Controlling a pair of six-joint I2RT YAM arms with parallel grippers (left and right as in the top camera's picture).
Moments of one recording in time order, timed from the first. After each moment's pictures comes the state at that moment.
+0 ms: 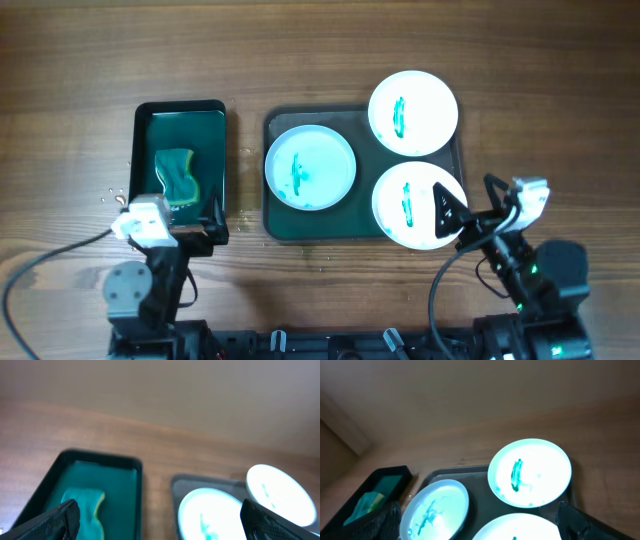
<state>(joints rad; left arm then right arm) 0.02 0.21 0.38 -0.37 0.11 -0.23 0.12 0.35 0.45 -0.34 -0.23 0.30</state>
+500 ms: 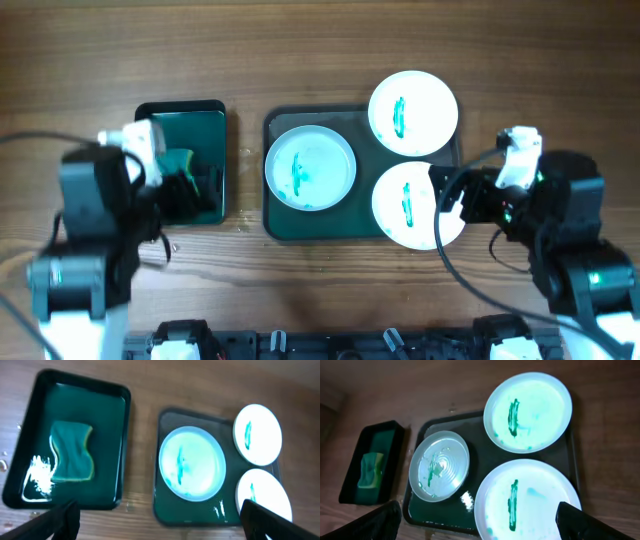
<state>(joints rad) 0.02 0.94 1.17 -1.07 0.22 -0.25 0.12 0.84 0.96 -0.84 -0.27 0.30</state>
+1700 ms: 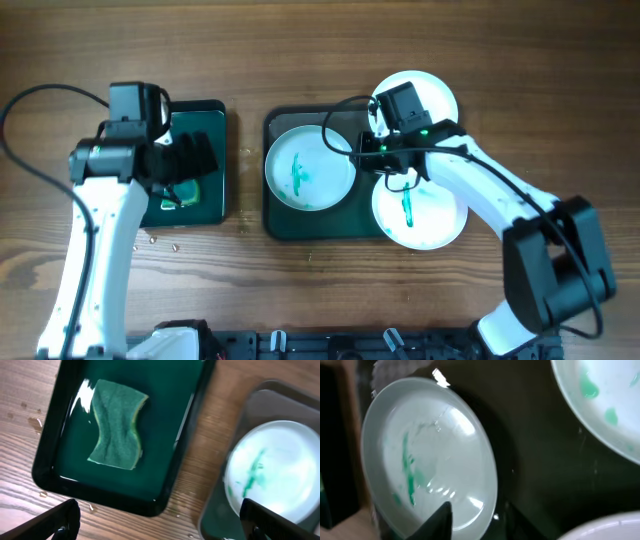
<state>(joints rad) 0.02 1.36 1.20 -1.06 -0.02 -0.35 0.42 1.77 1.12 -0.48 -0.28 0.52</state>
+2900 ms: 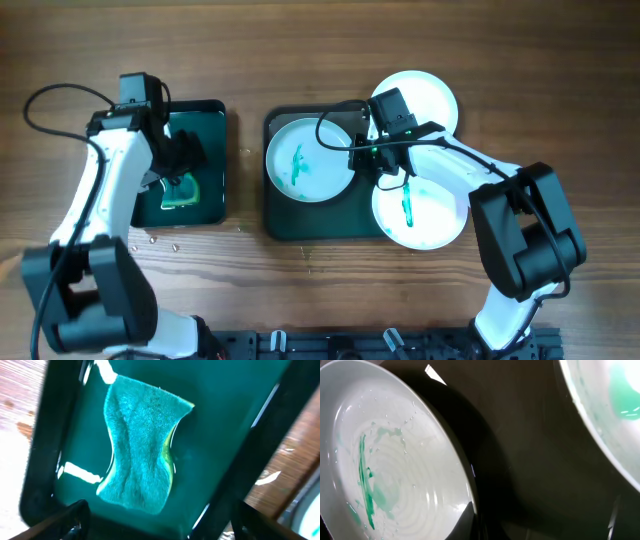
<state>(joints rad) 0.11 1.67 1.20 -0.95 -0.06 -0.31 0.42 1.94 1.12 -0.35 -0.28 0.56</state>
